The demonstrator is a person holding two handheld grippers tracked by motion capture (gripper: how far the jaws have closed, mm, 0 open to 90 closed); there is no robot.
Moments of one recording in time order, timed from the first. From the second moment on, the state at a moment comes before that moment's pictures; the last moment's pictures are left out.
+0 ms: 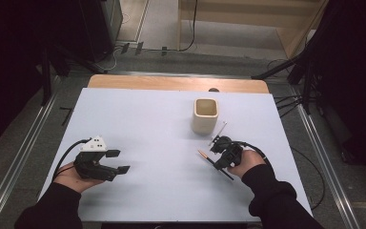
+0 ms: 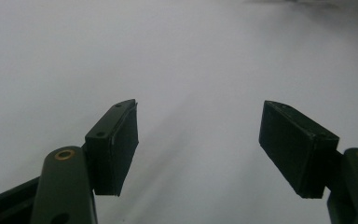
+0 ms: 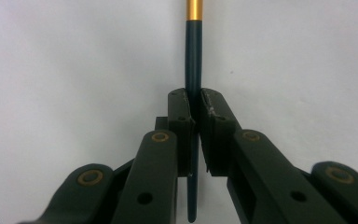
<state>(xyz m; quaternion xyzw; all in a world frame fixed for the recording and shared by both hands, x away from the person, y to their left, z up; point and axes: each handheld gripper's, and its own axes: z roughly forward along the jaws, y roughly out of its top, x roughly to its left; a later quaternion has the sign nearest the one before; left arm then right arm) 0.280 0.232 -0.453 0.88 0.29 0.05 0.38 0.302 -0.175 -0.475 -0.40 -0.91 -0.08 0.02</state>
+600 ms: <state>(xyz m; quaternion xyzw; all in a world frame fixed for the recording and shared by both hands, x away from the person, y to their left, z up) 0.280 0.231 -0.453 0.88 0.29 0.04 0.38 0.300 -0.192 -0.461 -0.43 -0.87 -0.21 0.07</state>
